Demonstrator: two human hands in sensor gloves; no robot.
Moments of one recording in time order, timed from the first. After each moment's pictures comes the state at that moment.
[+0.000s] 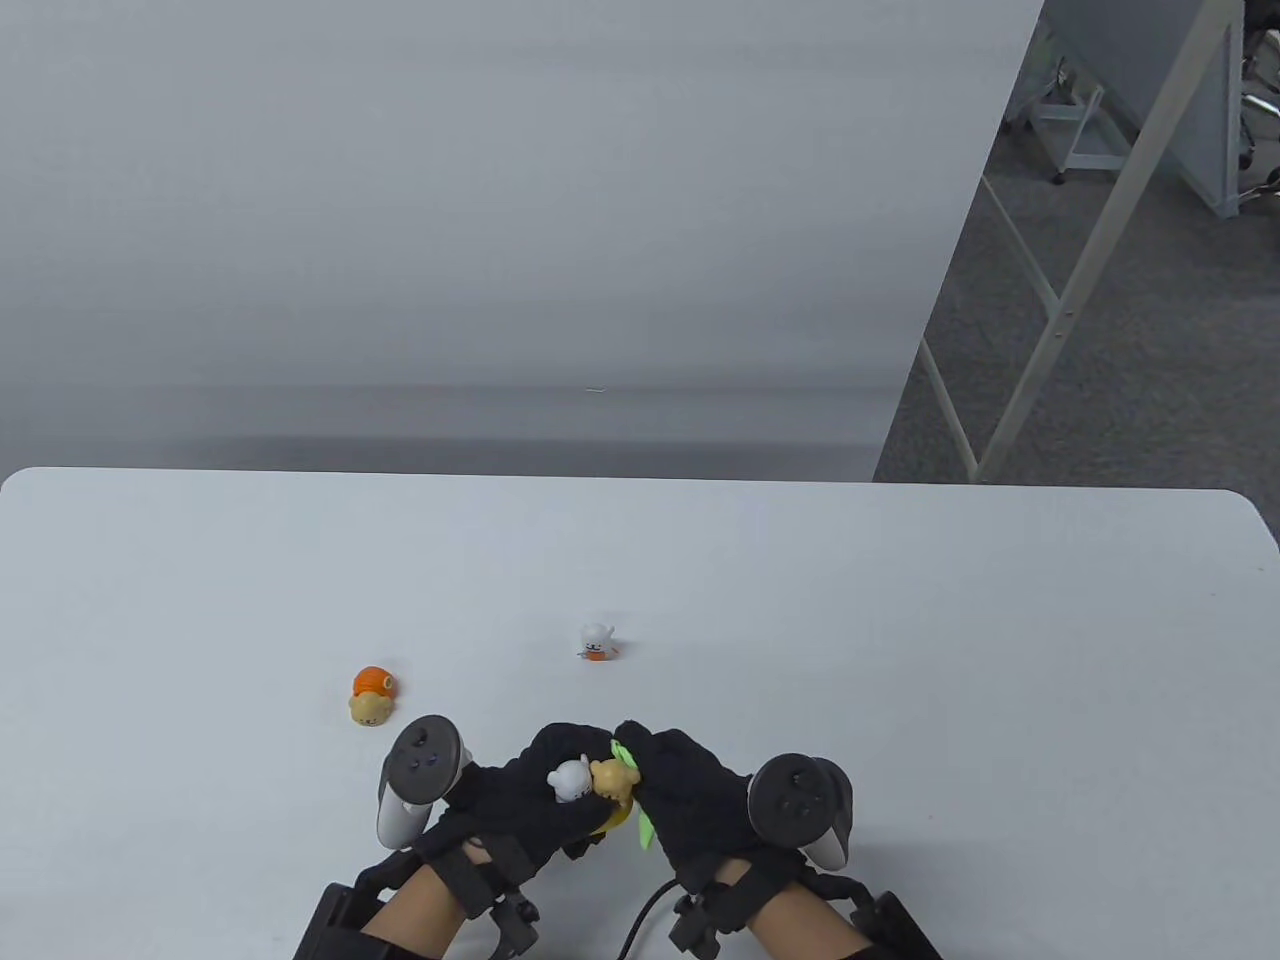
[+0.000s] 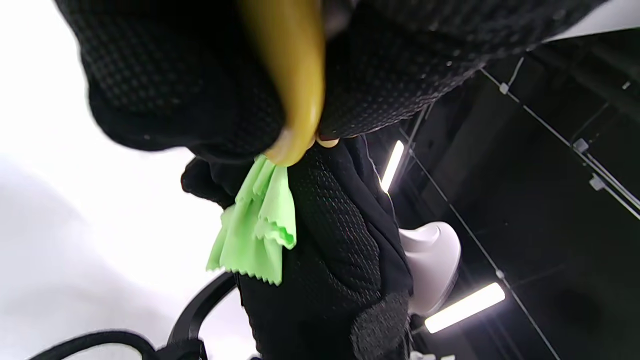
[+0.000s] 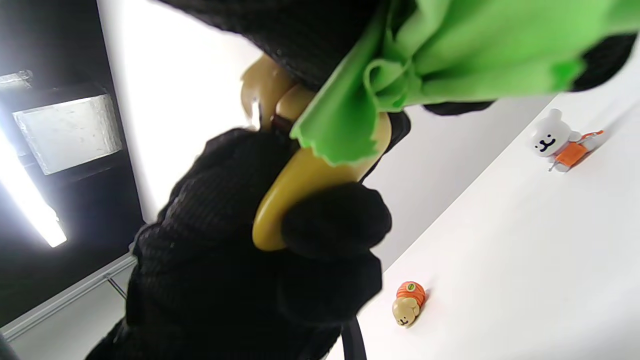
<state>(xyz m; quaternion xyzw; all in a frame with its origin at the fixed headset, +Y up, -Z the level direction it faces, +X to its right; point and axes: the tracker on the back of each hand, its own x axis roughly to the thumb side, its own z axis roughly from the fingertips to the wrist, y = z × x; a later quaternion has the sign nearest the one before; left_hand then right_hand) -0.164 -0.761 -0.316 -0.10 -0.29 0.62 0.72 0.074 -0.744 -0.297 0.29 -0.03 0.81 0.51</state>
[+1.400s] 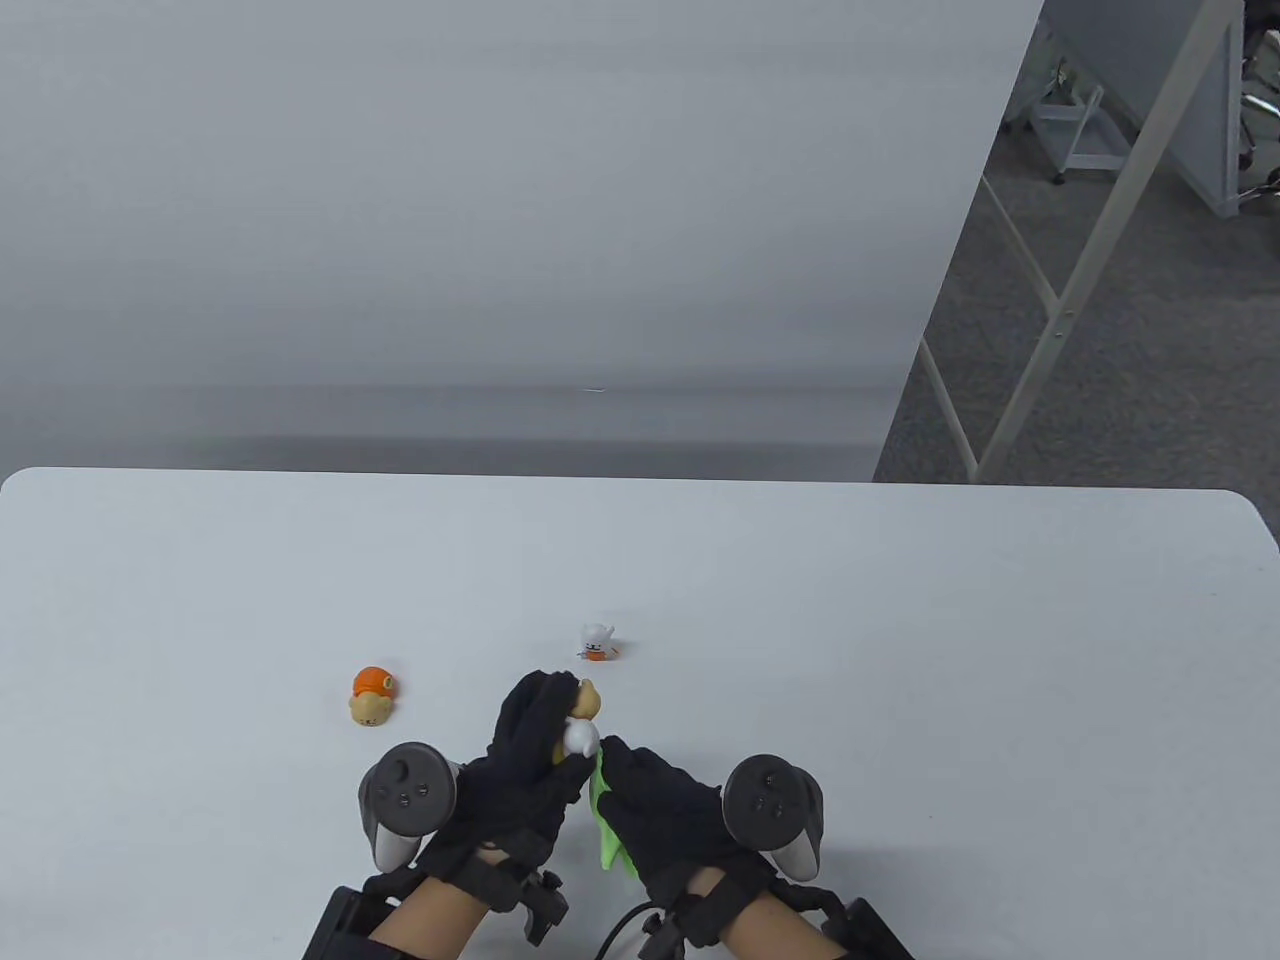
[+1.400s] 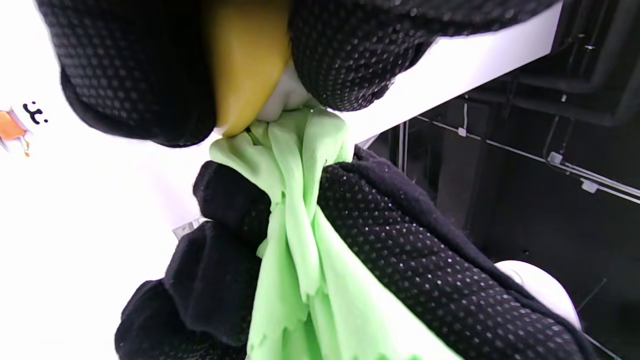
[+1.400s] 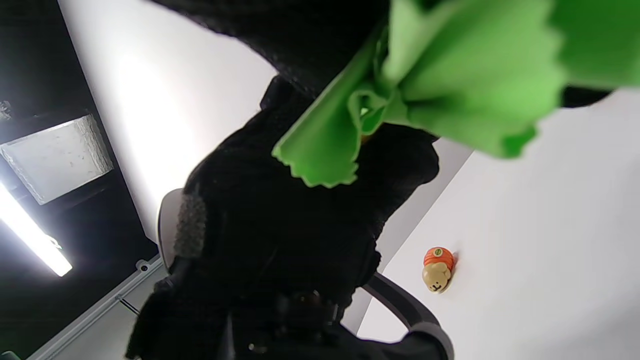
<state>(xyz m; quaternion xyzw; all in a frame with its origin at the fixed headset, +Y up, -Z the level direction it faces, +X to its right) -0.168 -0.739 -0.306 0.07 -0.25 0.55 0.79 0.057 -0.745 -0.295 0.29 0.02 0.77 0.56</state>
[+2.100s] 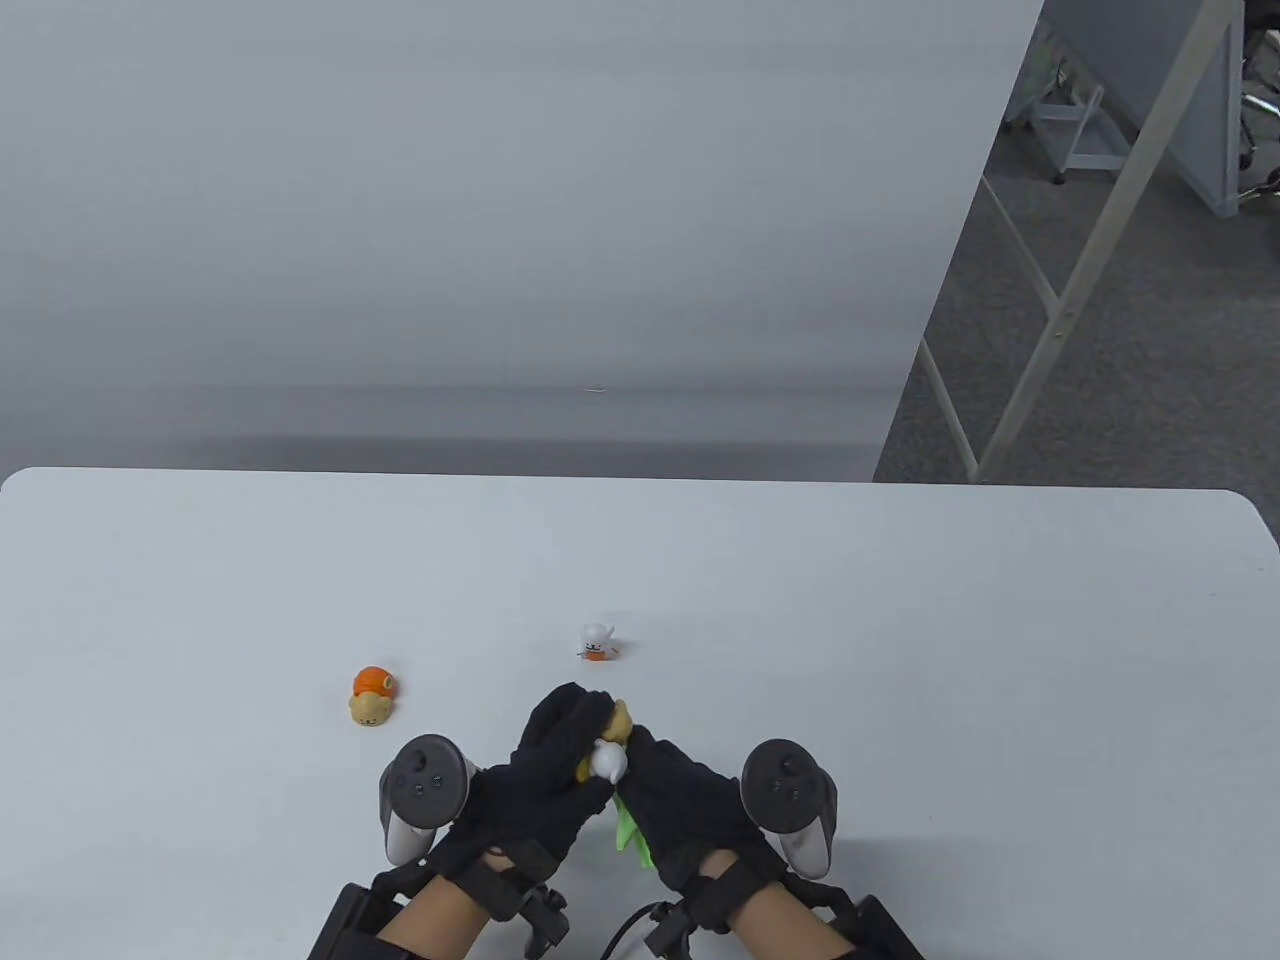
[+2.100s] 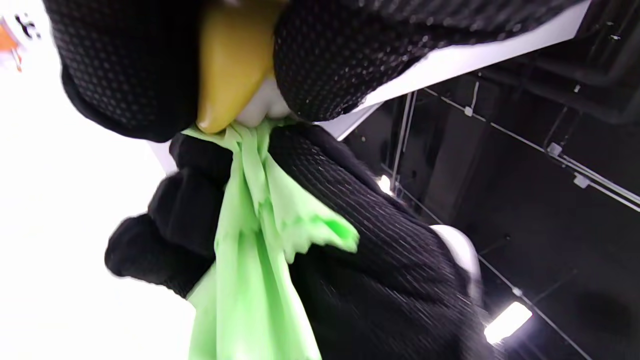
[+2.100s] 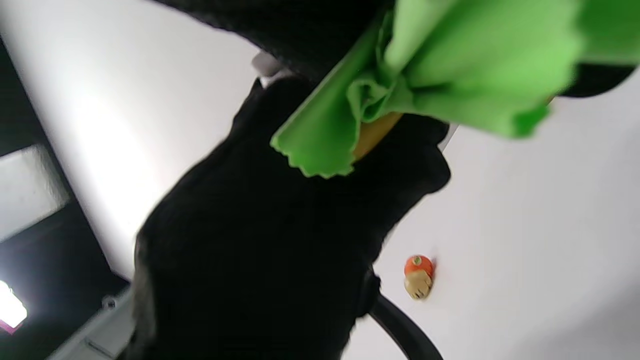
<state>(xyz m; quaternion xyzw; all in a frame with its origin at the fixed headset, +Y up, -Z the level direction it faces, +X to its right) -0.158 -0.747 -0.308 0.01 -0.28 0.57 0.77 0.061 -0.747 -0.297 0.23 0.04 0.80 0.56</state>
